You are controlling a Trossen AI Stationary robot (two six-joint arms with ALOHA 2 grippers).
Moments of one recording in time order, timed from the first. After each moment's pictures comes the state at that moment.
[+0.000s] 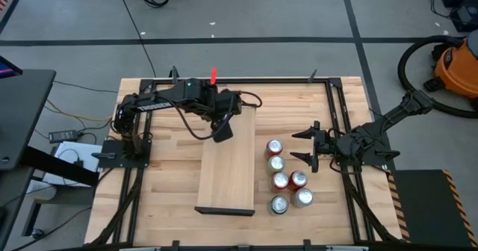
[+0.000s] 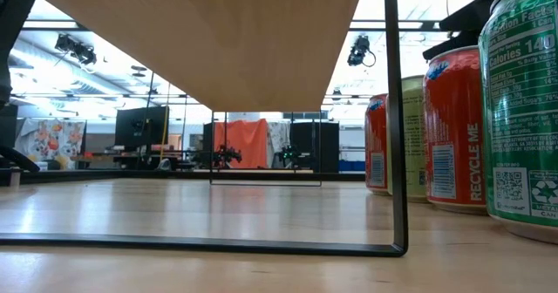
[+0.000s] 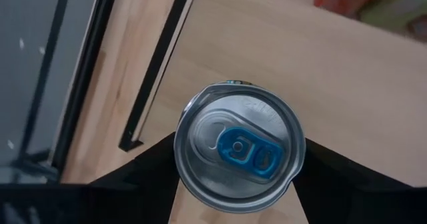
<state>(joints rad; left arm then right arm) 0.04 1.86 2.15 -1.57 -0.28 -0.25 0.51 0.61 0.29 0.03 0.66 0.29</state>
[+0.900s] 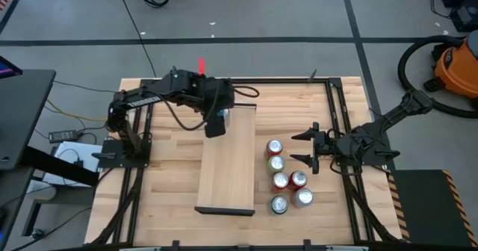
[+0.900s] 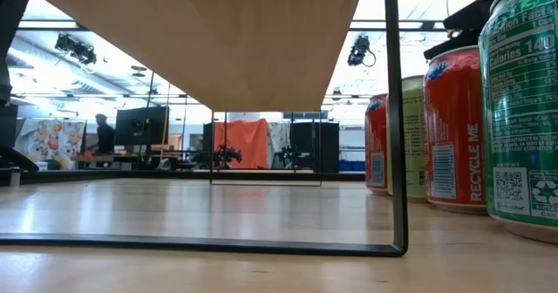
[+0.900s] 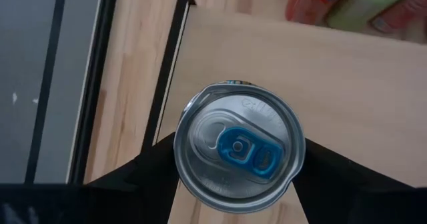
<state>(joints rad) 0.09 1.78 2.15 -1.50 -0.21 -0.04 0.51 0.61 0.29 0.03 0.63 0.29</state>
